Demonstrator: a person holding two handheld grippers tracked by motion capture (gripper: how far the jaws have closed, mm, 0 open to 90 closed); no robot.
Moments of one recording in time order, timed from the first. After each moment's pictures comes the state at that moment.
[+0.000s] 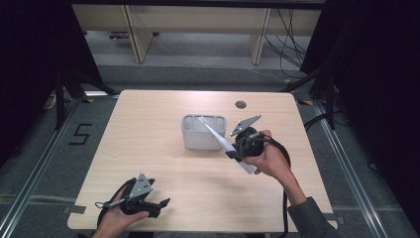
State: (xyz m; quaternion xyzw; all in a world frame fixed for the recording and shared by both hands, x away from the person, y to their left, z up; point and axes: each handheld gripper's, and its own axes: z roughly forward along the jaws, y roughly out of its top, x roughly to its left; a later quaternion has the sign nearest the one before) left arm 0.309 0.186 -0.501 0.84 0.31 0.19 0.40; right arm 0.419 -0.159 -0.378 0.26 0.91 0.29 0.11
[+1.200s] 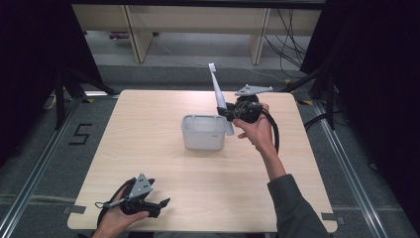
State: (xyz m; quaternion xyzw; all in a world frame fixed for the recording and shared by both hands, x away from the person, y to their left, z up) left arm 0.308 0.186 -0.500 0.84 0.31 0.17 0.40; right arm 0.489 -0.152 -0.351 0.34 0.79 0.49 0.17
